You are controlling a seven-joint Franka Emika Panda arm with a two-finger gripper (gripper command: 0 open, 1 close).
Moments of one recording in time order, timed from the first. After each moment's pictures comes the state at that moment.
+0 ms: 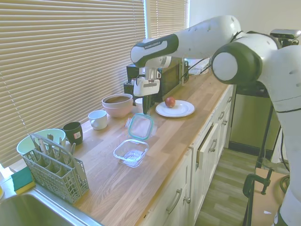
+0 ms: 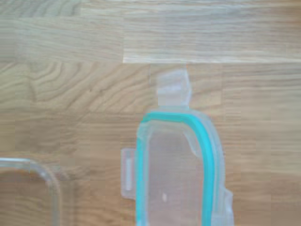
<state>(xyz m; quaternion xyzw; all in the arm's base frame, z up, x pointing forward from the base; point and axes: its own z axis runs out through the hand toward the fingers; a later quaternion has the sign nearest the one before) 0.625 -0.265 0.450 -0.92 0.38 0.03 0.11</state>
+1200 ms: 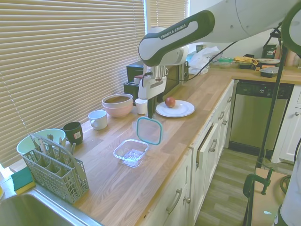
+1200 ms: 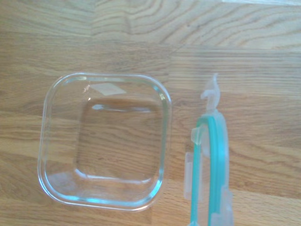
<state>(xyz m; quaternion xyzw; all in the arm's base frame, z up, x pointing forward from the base) 0.541 -0.157 0.478 -0.93 0.35 -0.01 0.08</state>
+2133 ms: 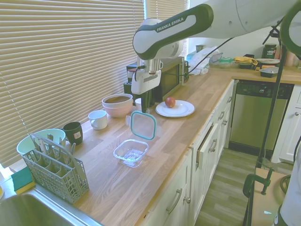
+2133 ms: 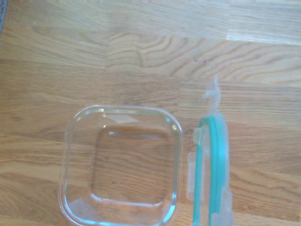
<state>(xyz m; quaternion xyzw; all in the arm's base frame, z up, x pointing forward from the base) 0.559 -0.141 0.505 -0.93 0.35 -0.03 0.07</state>
